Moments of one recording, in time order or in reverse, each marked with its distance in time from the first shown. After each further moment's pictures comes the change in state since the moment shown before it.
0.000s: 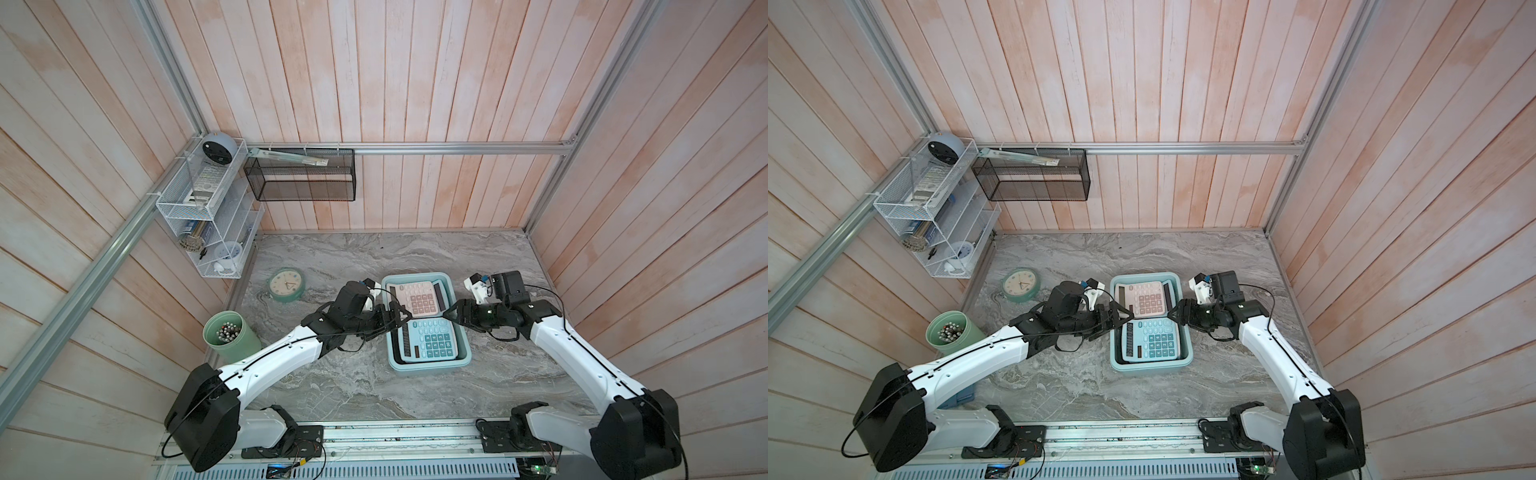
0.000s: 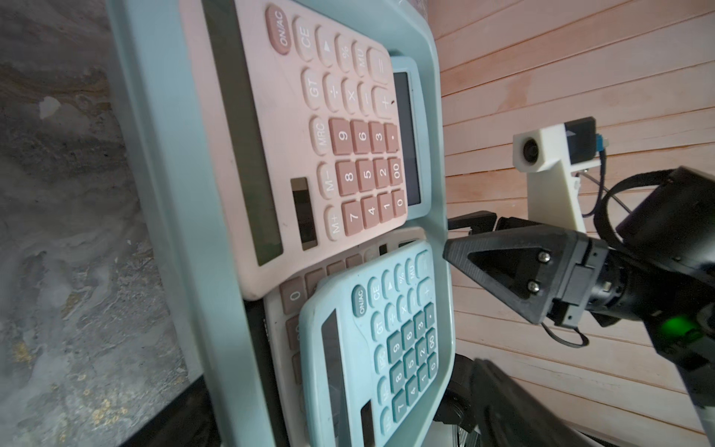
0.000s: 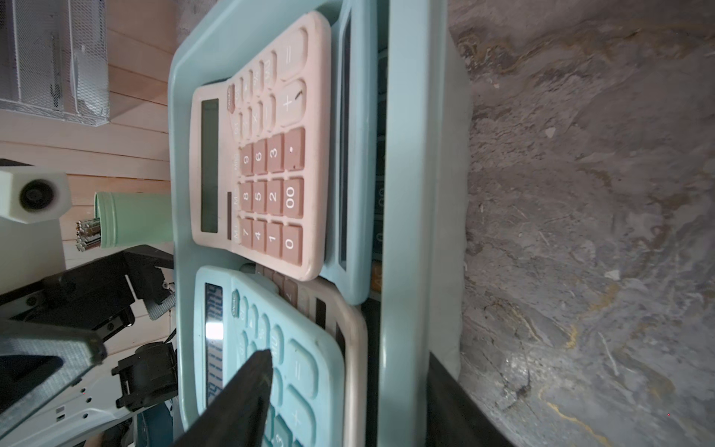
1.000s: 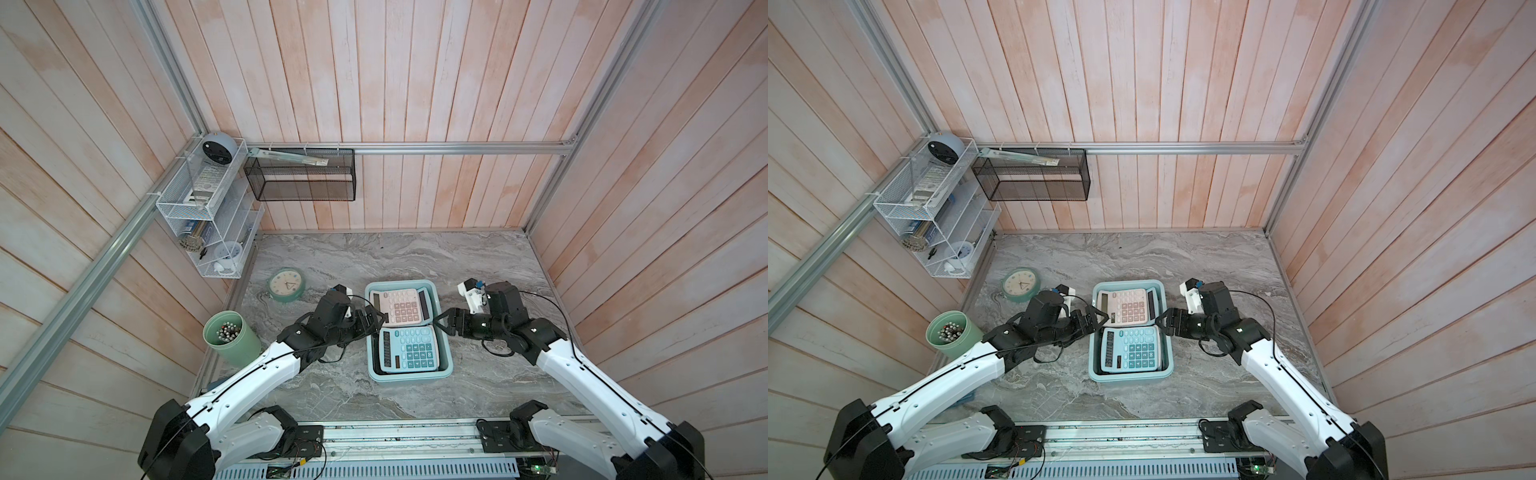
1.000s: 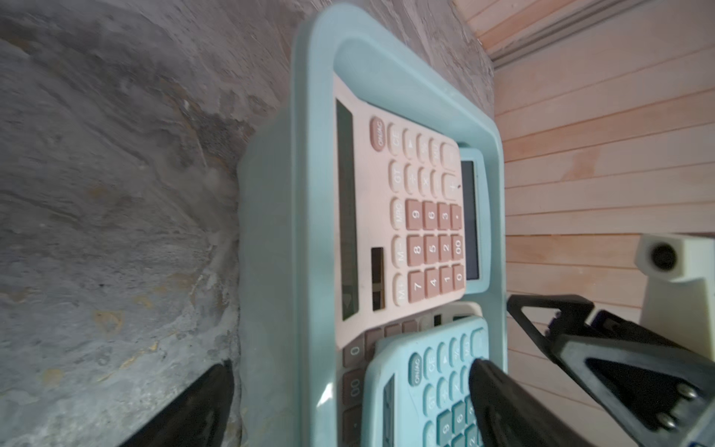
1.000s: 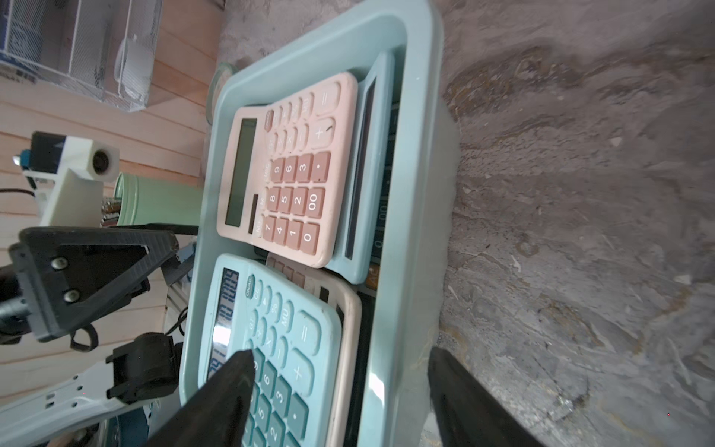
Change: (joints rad) left arm 0.076 -0.206 -0.081 -0.200 -0.253 0.014; right arm 0.154 -0.229 -0.079 0.065 0.185 0.102
